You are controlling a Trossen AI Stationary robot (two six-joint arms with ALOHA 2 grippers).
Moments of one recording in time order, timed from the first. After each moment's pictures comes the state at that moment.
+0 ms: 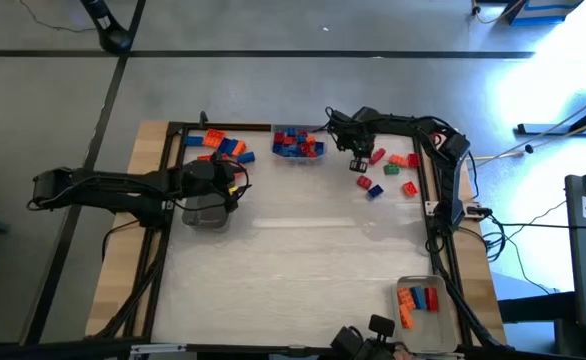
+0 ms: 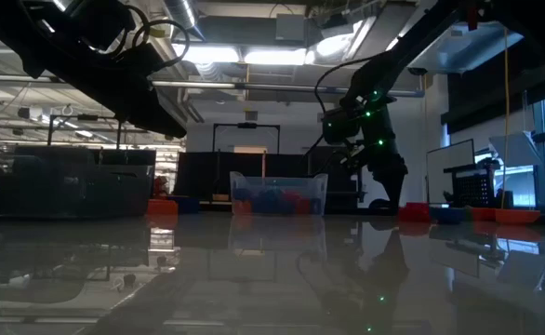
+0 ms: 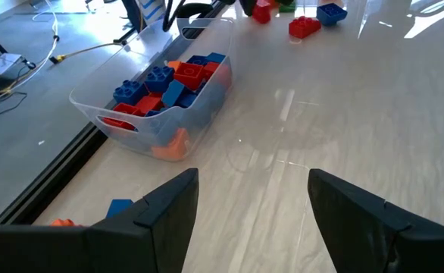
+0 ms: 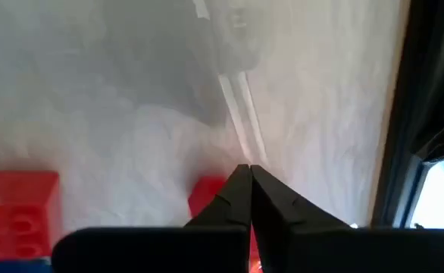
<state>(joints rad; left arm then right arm) 0.23 0.92 0.36 0.09 -0.25 0.08 -0.66 1.98 1.39 -1.04 0.30 -0.37</state>
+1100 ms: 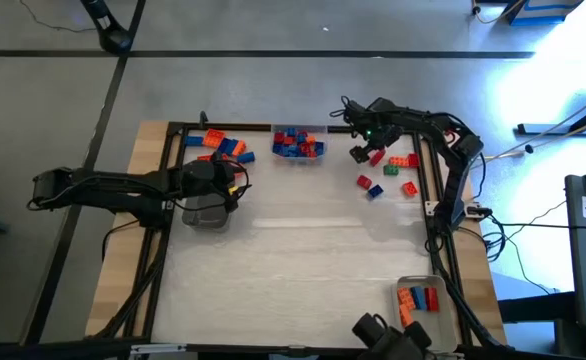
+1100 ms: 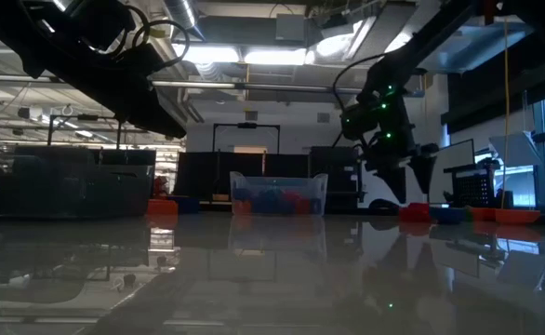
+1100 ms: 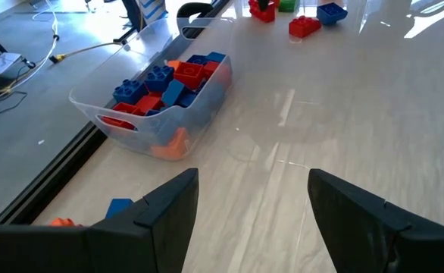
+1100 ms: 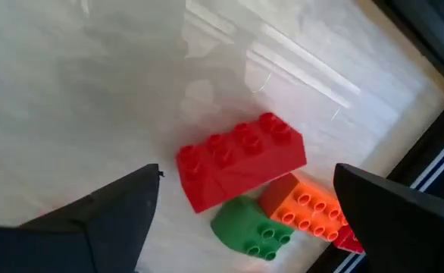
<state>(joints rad) 0.23 0.92 0.36 0.08 -0.25 0.08 -0.78 1.90 1.36 -1.13 0.21 0.26</state>
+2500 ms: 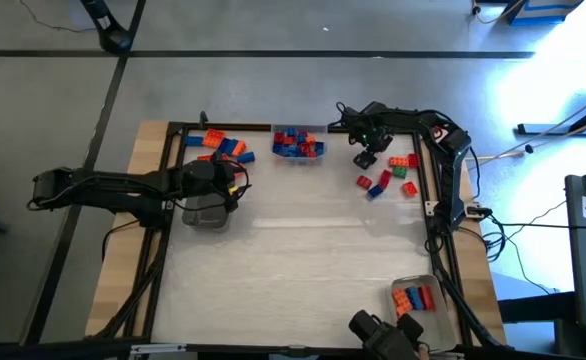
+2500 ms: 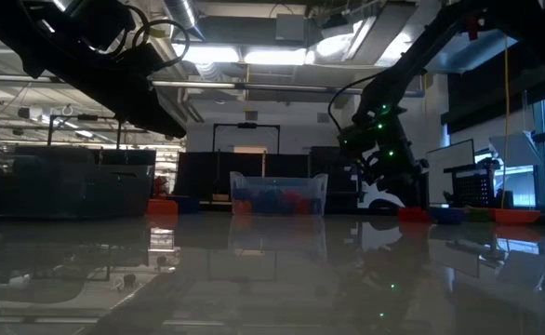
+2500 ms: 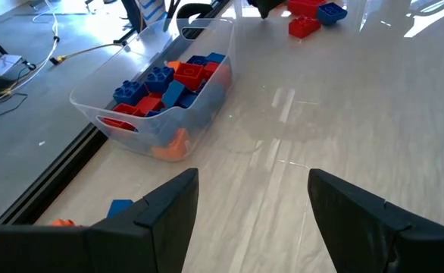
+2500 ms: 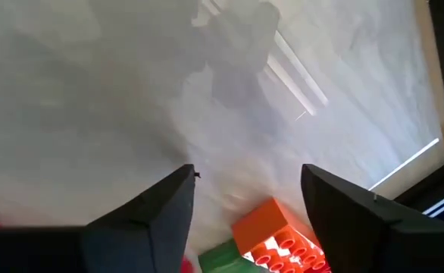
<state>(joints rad) 0.23 0.92 0.36 0.09 -0.25 0.09 -0.80 2.01 1.36 -1.11 0.27 -0.02</state>
